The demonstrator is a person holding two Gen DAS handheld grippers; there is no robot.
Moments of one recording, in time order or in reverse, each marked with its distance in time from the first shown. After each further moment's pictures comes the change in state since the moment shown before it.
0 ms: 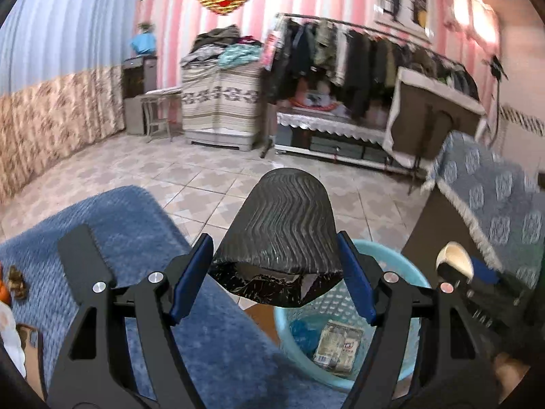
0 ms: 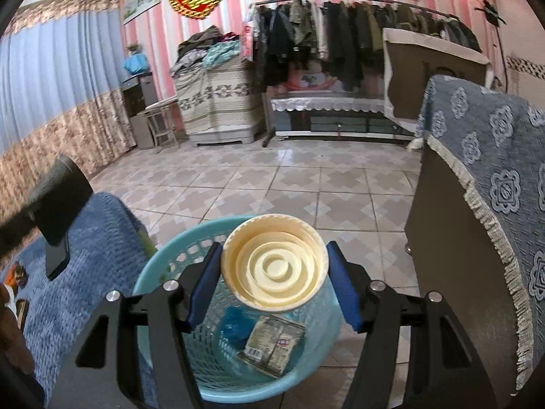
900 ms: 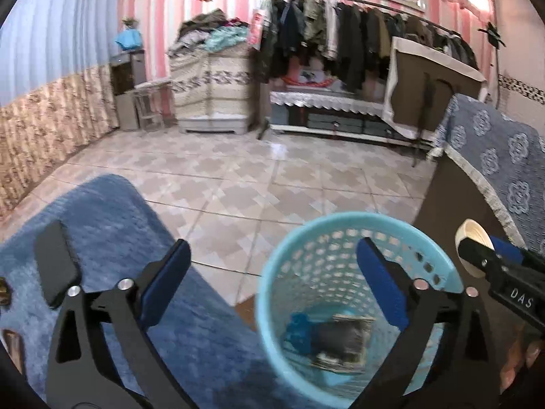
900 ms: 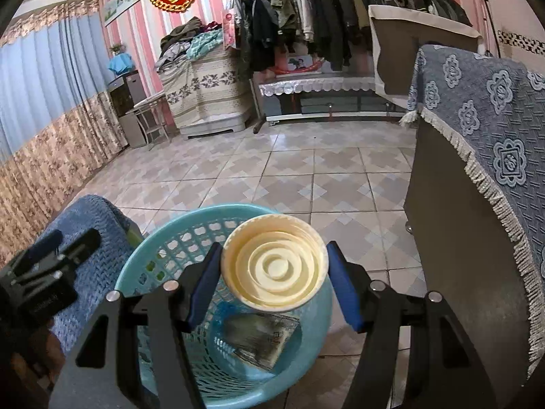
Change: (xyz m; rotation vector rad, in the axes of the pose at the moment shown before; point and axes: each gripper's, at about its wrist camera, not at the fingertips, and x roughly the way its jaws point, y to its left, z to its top) left arm 0.052 -0.016 -0.025 0.048 0.061 0.034; right arm 0.031 -0.004 -0.011 0.049 0.067 0.013
